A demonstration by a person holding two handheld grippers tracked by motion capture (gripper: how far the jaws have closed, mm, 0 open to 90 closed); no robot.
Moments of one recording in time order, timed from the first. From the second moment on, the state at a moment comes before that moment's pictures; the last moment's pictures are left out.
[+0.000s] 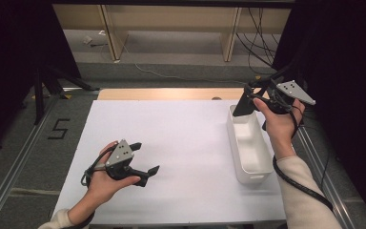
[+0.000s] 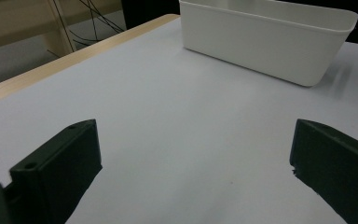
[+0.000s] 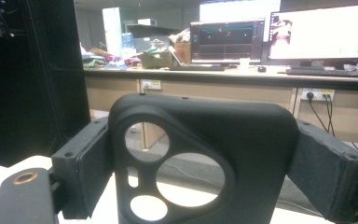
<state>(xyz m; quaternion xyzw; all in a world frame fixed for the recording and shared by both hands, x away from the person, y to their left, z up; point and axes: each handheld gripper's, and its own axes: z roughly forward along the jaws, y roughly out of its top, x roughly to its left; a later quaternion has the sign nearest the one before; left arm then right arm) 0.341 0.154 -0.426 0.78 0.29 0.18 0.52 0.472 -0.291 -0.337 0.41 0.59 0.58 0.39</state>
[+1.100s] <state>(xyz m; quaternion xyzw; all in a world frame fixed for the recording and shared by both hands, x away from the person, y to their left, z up) 0.342 0.154 -0.427 0.78 0.29 0.18 0.52 0.481 -0.291 -0.338 0.41 0.59 0.57 0.39</state>
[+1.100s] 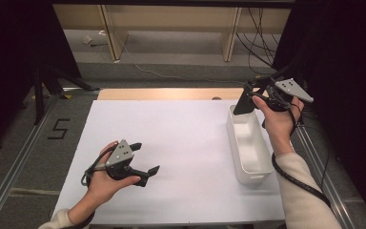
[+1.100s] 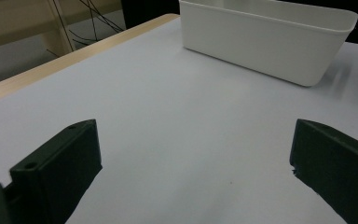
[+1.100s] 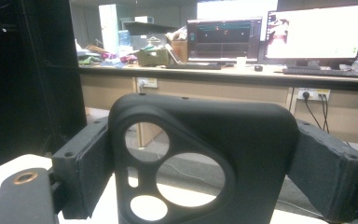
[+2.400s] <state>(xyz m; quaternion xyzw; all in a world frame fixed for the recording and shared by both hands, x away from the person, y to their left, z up) 0.342 0.154 -0.427 0.79 0.29 0.18 0.52 0.491 -0.290 -0.342 0.41 0.60 0.56 0.40</state>
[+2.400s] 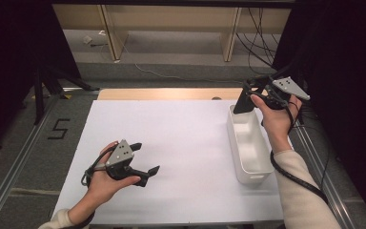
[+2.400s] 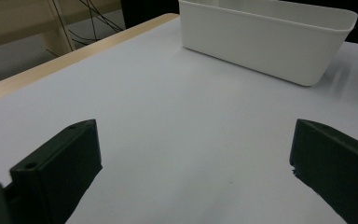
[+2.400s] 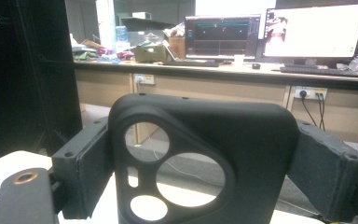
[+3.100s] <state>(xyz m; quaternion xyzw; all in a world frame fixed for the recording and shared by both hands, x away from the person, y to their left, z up) 0.342 0.154 -0.427 0.79 0.29 0.18 0.52 0.495 -0.291 -0.344 0.41 0.60 0.56 0.40</state>
